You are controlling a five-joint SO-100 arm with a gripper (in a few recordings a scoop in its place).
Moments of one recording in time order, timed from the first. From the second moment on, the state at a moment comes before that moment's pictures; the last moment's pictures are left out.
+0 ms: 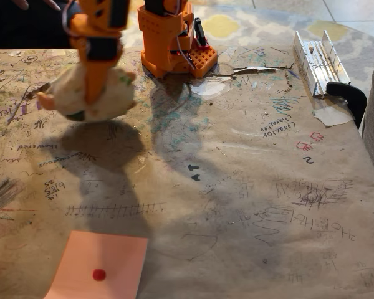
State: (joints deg) arm 36.0 139.5 150.9 60.3 -57.7
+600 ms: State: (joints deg) arm 0.4 179.8 138.6 55.0 -24.2
